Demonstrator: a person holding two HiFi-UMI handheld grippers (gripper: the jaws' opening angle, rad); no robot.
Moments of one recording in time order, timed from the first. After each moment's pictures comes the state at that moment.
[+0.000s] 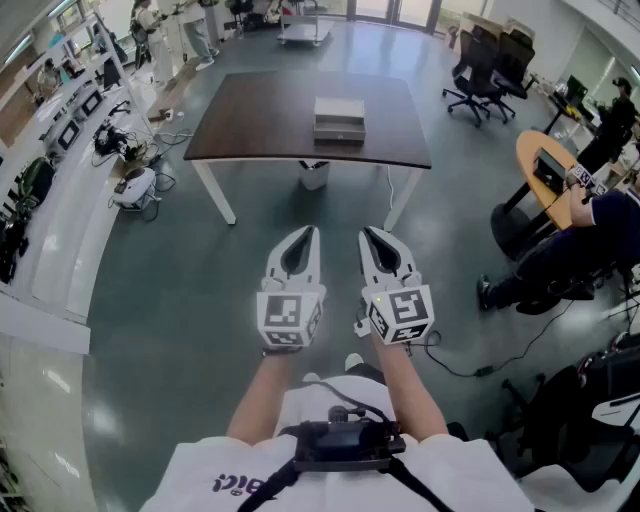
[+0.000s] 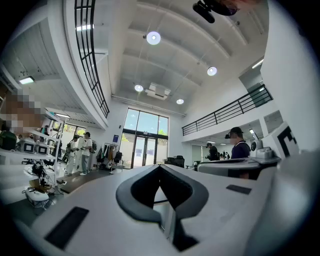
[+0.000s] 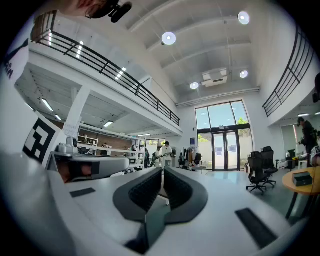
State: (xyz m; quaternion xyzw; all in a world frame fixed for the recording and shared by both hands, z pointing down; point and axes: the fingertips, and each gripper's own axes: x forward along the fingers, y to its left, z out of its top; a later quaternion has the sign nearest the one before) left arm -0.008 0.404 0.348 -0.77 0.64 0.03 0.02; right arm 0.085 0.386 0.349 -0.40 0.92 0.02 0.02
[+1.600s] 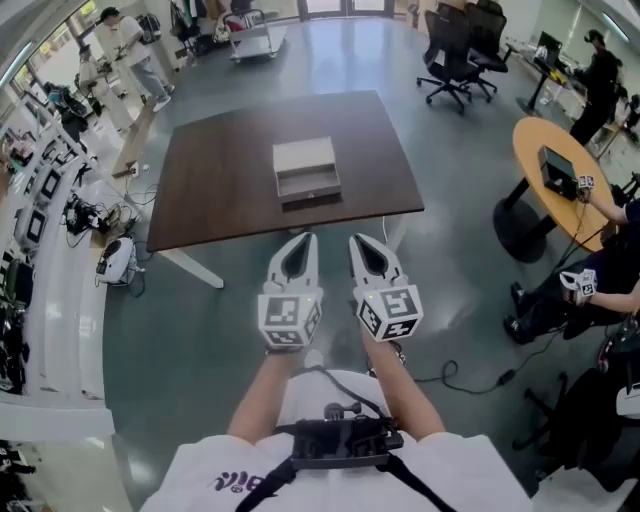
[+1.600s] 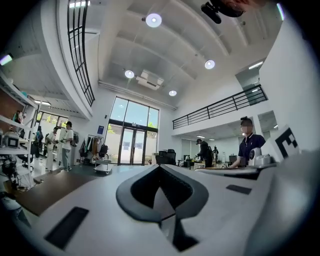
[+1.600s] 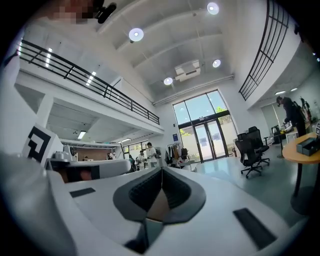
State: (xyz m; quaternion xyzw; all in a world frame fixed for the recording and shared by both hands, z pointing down) left arm 0.011 0.036 0.375 -0.81 0.58 0.01 -0.01; right arm 0.097 0.029 0.389 -0.46 0.88 -0.08 0.07
